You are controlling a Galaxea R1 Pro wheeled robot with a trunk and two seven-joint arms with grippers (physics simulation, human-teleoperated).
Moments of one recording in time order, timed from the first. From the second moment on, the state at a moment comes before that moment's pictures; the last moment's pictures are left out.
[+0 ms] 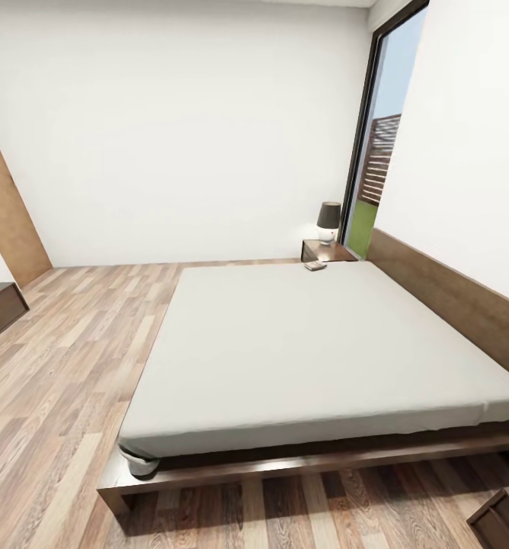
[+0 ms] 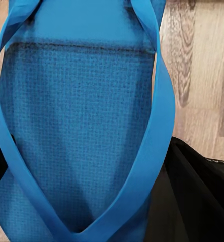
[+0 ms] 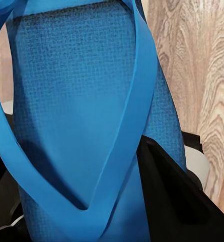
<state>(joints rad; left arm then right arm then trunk) -0.21 -0.06 -0.22 -0.10 0.31 -0.18 0.16 -0.28 -0.05 -0.08 -0.13 0.17 0.02 0.42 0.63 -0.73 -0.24</state>
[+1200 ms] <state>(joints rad) -0.21 -0.05 -0.22 -0.10 0.31 -0.18 0.16 -0.28 -0.05 -0.08 -0.13 0.17 0.02 0.42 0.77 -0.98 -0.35</state>
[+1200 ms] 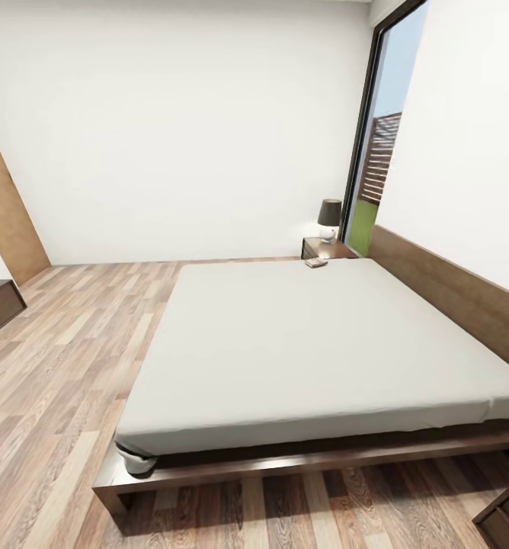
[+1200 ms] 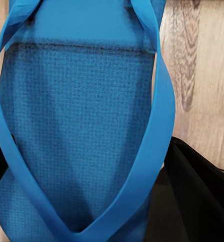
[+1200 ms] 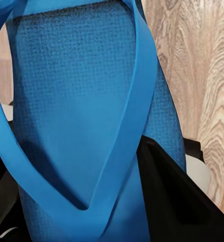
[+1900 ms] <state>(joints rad) -0.21 -0.05 -0.22 -0.10 0.31 -0.18 0.16 -0.28 -0.05 -0.08 -0.13 0.17 0.02 0.42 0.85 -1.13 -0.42</state>
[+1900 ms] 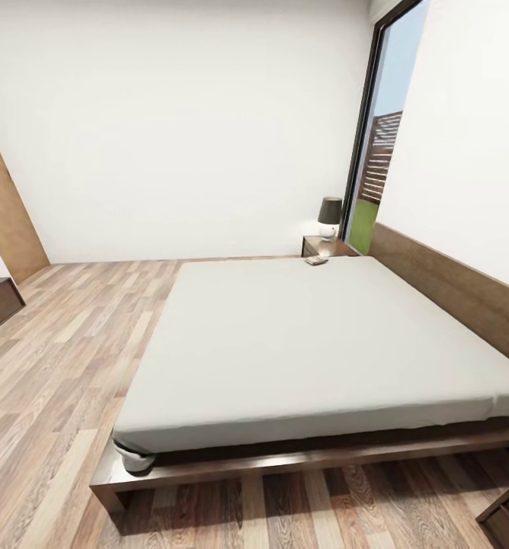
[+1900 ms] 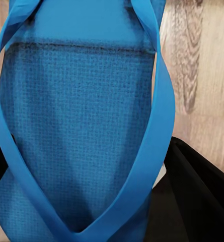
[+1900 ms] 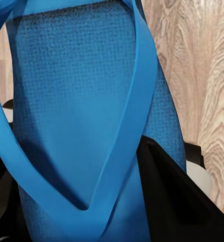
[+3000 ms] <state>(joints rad) -0.30 -0.05 -0.21 -0.10 0.32 -0.01 0.17 -0.28 -0.05 -0.08 -0.15 0.16 0.04 0.34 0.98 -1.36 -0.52</state>
